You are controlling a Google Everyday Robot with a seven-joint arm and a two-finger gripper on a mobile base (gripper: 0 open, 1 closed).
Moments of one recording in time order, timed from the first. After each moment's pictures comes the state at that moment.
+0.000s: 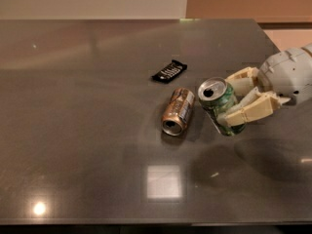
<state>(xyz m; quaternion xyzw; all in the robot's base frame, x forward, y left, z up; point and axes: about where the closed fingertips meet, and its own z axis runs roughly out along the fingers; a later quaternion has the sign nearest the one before) 0.429 -0.136 0.939 -0.62 0.60 0.36 0.35</state>
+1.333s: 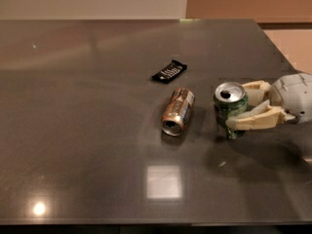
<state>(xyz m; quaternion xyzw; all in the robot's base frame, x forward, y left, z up) 0.442 -0.167 0.915 -0.56 0.55 0.42 0.45</state>
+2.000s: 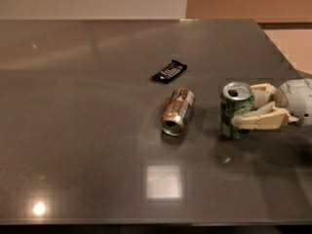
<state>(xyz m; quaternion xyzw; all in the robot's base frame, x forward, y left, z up) 0.450 -0.186 0.906 -0.52 0.56 0.44 0.47</state>
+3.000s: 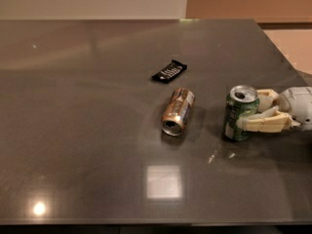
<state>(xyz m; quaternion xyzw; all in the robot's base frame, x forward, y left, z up) 0.456 -0.199 0.892 -0.50 0.55 0.47 0.48</state>
